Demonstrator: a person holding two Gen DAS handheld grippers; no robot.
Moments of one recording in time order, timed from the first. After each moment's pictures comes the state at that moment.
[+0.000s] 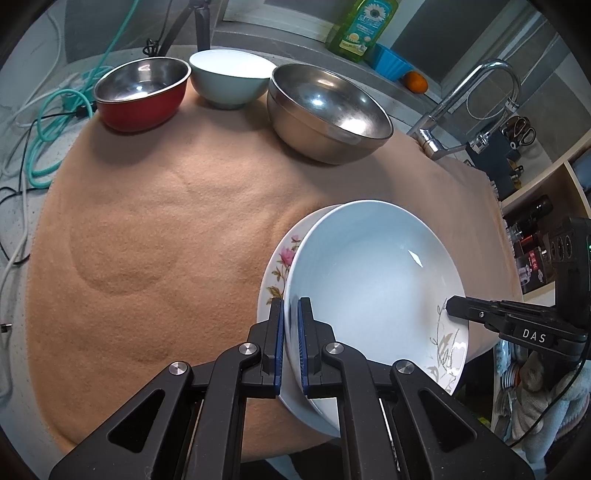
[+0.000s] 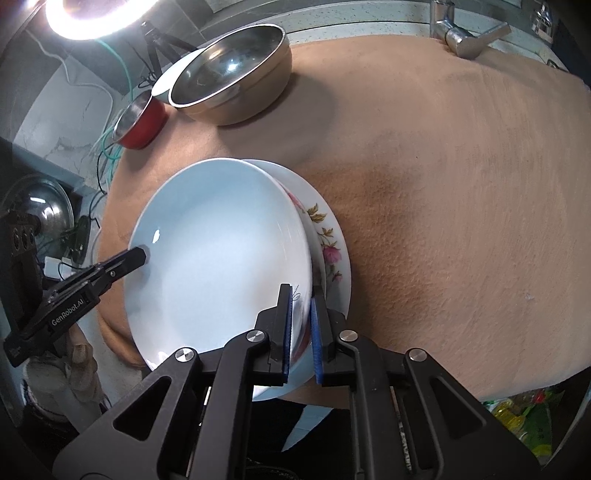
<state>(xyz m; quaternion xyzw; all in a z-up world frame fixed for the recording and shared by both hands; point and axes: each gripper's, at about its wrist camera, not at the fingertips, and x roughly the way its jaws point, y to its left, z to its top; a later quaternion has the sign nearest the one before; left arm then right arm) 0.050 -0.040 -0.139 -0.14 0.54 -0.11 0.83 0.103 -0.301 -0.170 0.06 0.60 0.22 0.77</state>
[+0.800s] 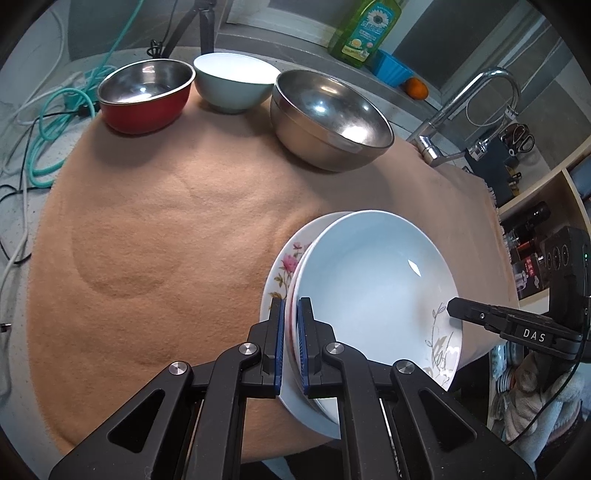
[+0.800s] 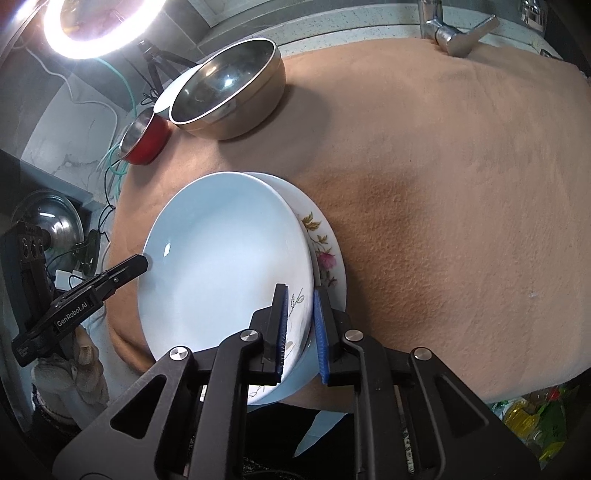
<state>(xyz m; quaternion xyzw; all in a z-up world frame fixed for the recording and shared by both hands) 0.050 -0.034 -0.135 -0.15 0.53 -0.11 0.83 0.104 -0.309 -0.169 0.08 0.59 0.23 0.77</state>
